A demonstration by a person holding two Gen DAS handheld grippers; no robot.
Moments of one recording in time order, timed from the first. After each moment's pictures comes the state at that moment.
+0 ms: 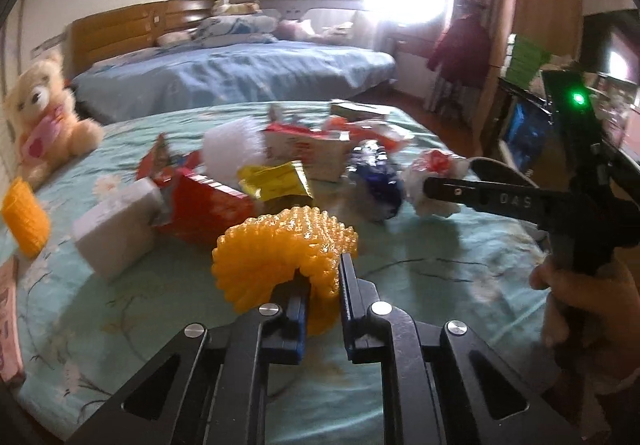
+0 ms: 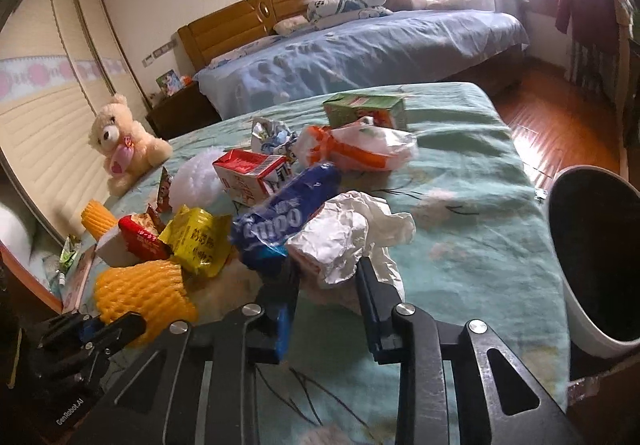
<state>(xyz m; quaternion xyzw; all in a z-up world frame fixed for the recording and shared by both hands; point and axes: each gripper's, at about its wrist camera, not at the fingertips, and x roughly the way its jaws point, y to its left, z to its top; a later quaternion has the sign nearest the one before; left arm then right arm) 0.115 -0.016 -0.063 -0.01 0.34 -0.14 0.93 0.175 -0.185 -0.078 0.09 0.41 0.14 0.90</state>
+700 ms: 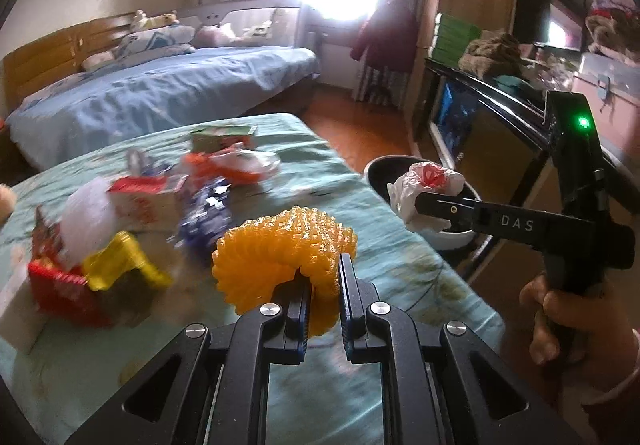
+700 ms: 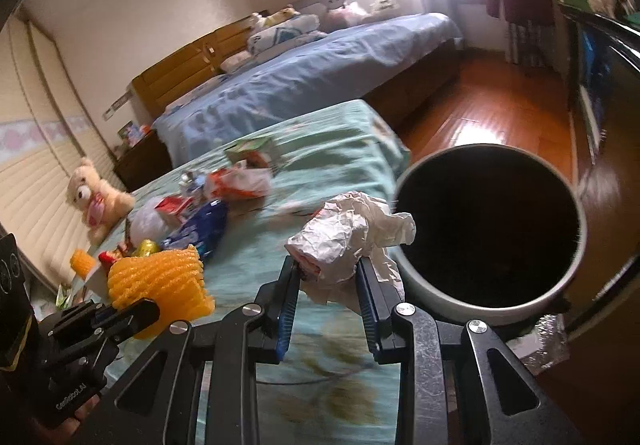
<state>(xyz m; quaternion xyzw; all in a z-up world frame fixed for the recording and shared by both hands) 0.155 -0.098 -0.051 0.03 0.34 -0.26 0.91 0.133 -0.300 -0.060 0.16 0.38 0.05 0.91</state>
